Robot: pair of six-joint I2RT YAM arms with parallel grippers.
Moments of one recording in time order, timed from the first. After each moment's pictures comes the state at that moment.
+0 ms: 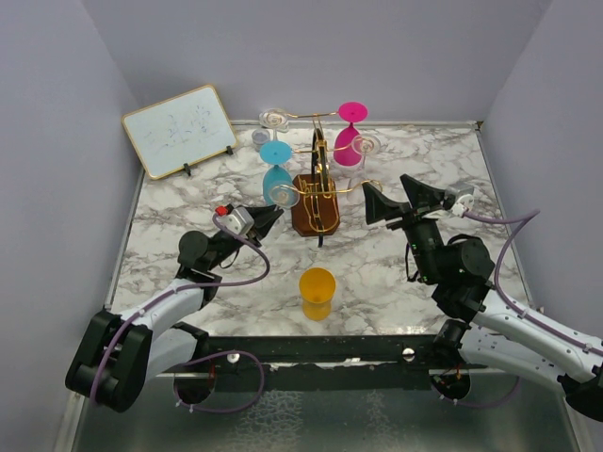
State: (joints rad) left arm -0.38 1.08 0.30 1.08 0.55 0.00; right arm 0.91 0.76 0.62 0.61 0.53 0.06
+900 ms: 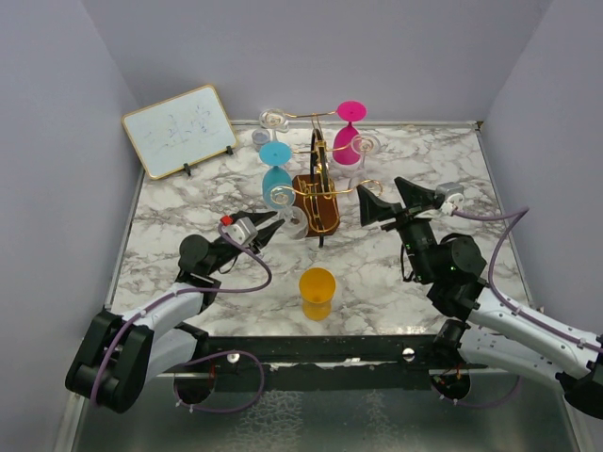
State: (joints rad) left arm -0.38 1.08 0.25 1.07 0.60 0.10; right arm 0.91 0.79 0.60 0.61 0.53 0.06
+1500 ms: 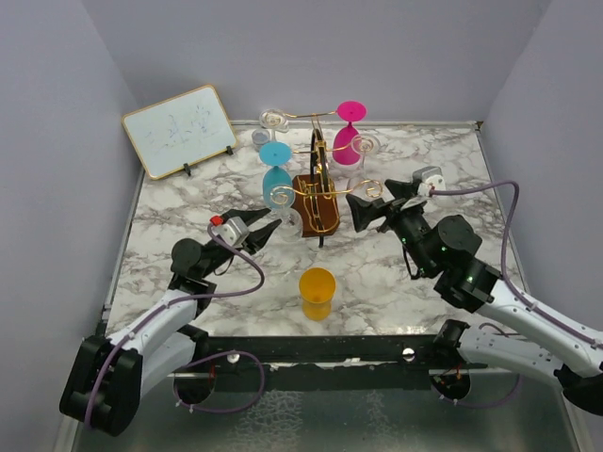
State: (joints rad) left arm -0.37 0.97 0.26 1.01 0.59 0.05; right arm 0.91 0.84 0.78 0.23 0.46 0.05
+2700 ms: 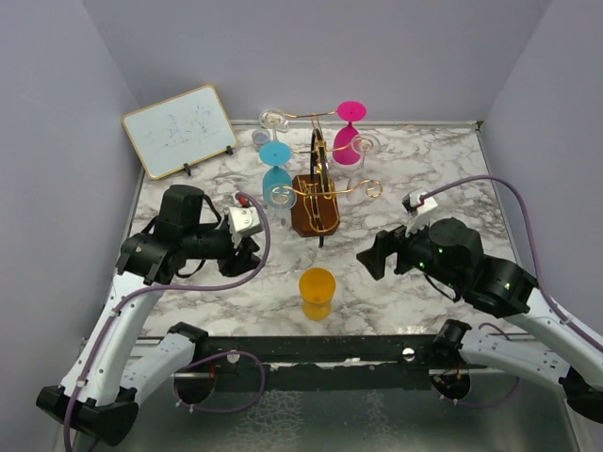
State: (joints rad) left arm -0.35 0.87 1.08 -0.96 0.77 0.50; right arm 0.91 0.74 0.96 -0.65 0.18 0.35
